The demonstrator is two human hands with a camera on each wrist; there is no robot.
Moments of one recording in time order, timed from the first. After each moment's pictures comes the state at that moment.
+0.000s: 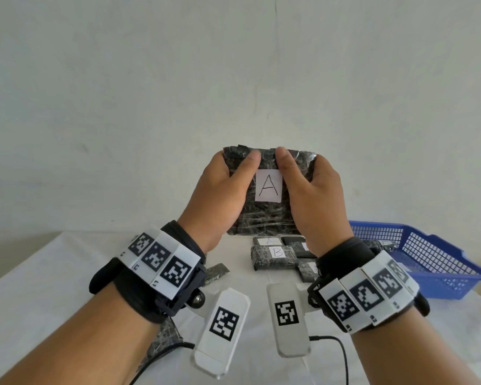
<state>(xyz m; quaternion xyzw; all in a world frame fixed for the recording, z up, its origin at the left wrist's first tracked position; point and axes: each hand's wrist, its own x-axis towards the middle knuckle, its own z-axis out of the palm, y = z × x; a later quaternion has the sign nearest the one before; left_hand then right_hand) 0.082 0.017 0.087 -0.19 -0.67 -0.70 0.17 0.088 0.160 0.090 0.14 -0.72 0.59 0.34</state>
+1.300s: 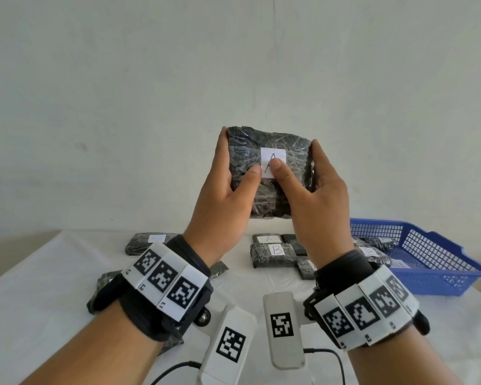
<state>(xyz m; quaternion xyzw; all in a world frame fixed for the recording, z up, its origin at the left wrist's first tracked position) 0.093 0.026 0.073 -0.26 -0.67 -0.66 0.23 0.088 0.167 0.072 0.13 -0.72 0.58 0.37</state>
